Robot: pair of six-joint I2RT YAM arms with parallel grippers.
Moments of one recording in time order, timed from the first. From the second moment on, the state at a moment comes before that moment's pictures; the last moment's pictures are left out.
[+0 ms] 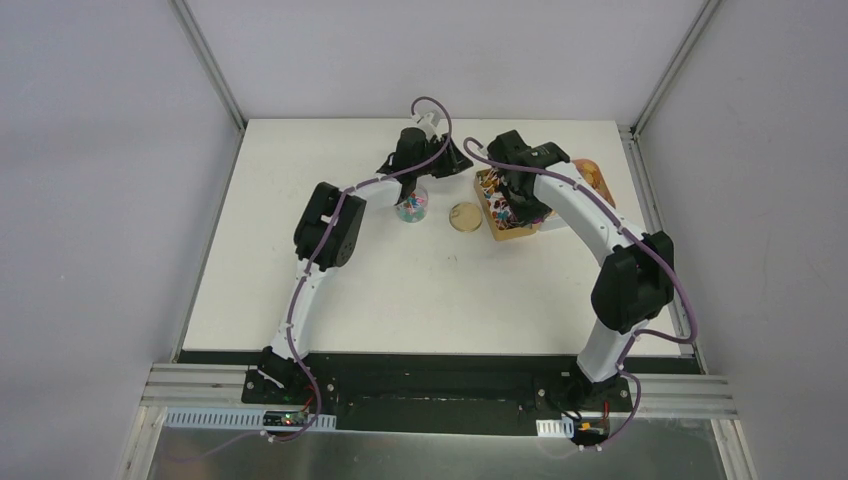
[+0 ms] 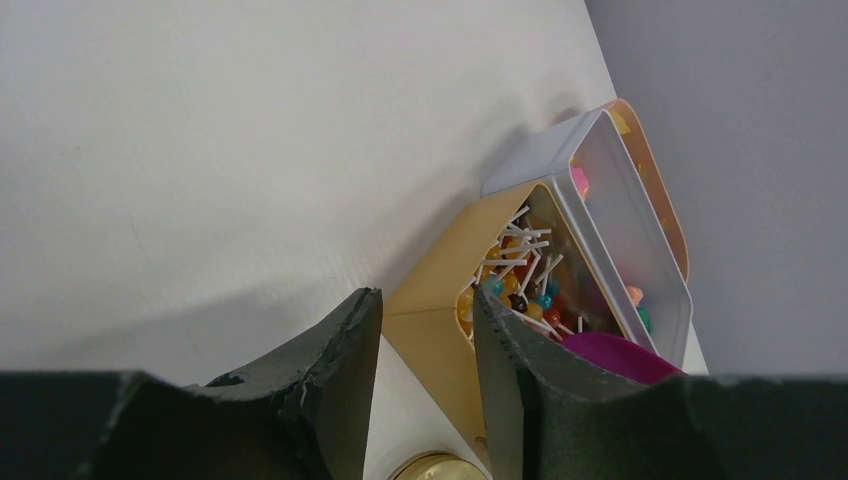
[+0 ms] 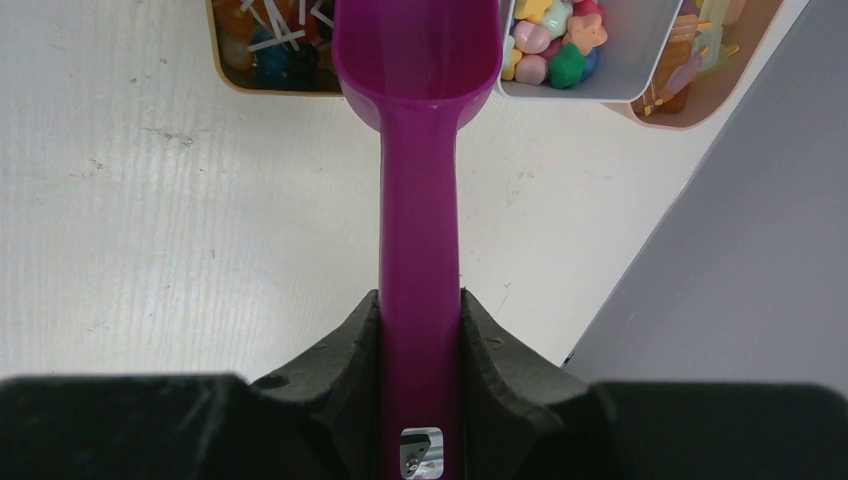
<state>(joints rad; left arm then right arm) -0.47 2.44 1.80 0.37 0.37 -0.72 0.49 1.77 1.62 -1.18 0.40 -0.03</state>
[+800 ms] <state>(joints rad) -0.49 2.56 1.86 0.43 0.42 -0.80 0.48 1.83 1.51 -1.00 0.40 -0.07</state>
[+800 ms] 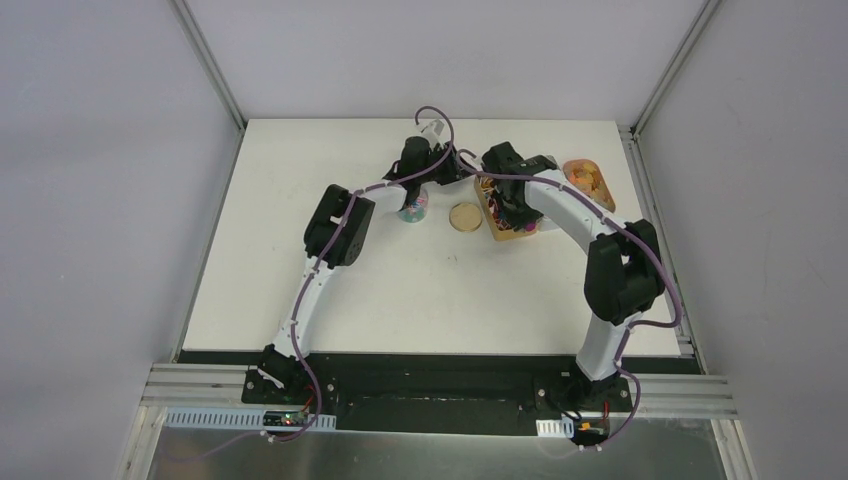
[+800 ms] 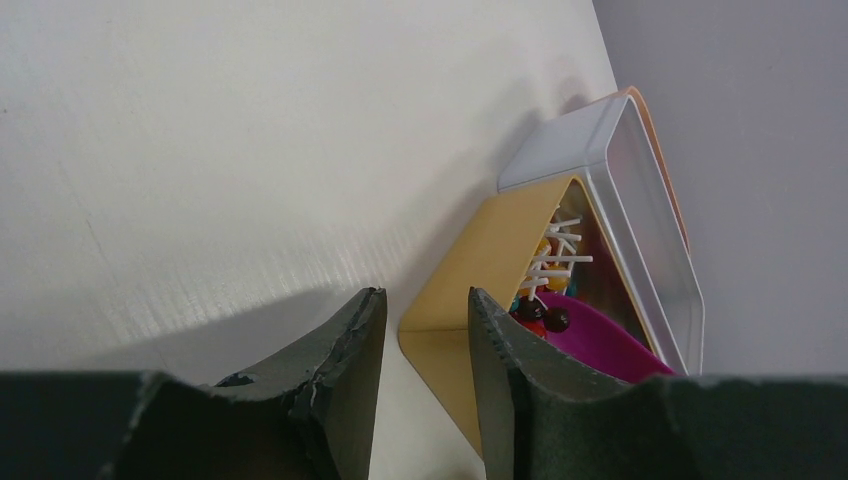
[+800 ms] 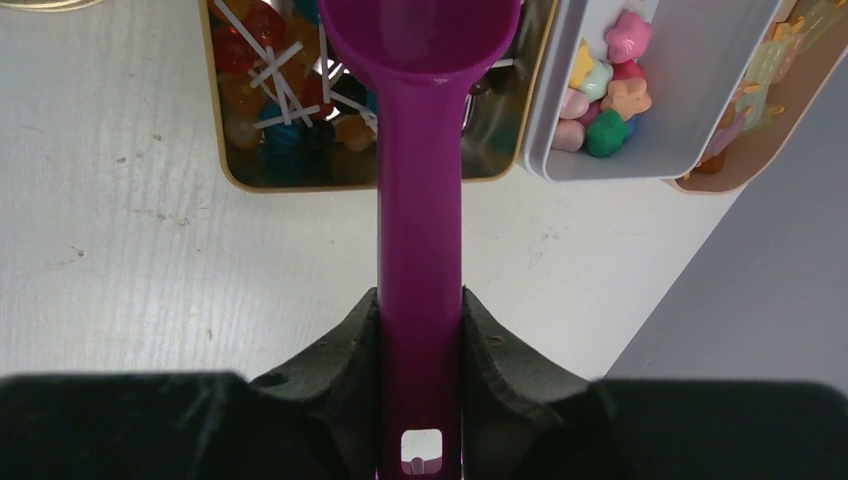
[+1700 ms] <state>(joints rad) -0.49 2.60 1.88 0.50 0.44 -0.83 0.47 1.77 1.22 -0.59 0.39 -0.14</state>
